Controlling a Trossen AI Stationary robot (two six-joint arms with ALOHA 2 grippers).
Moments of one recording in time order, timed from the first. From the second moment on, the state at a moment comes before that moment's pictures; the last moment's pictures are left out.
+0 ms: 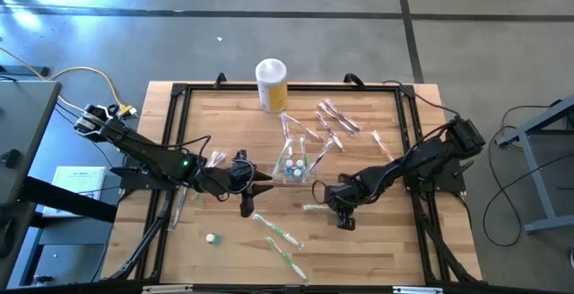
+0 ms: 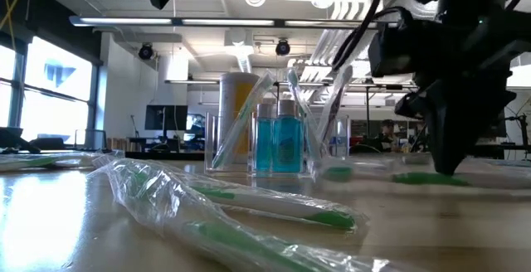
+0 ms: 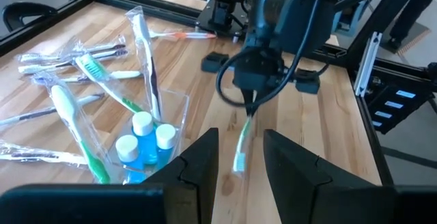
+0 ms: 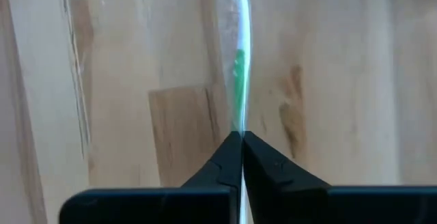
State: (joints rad) left arm -0.43 1.24 0.91 -0.05 -0.51 -0.45; right arm 0.37 1.63 0.86 -0.44 -0.03 0.52
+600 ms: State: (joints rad) left arm -0.43 1.28 0.91 -0.05 -0.51 -0.42; right arm 0.60 1.45 0.86 -0.67 0.27 0.69
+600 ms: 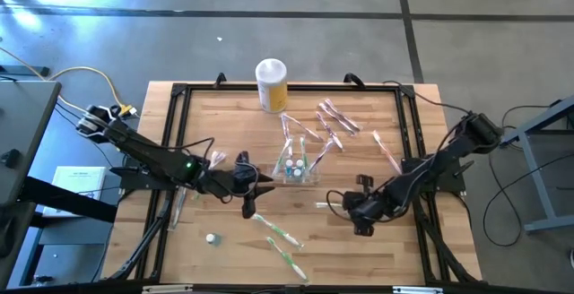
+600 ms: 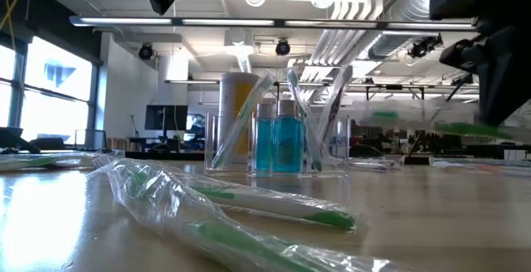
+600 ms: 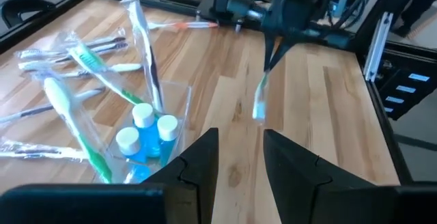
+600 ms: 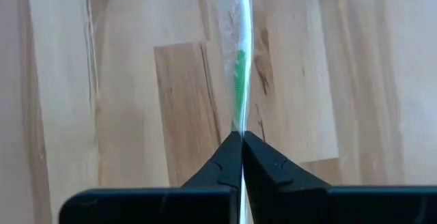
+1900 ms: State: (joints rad) left arm -0.43 1.53 0.91 0.41 -0.48 0.01; right arm 0.80 1.37 0.87 -0.05 0.89 -0.03
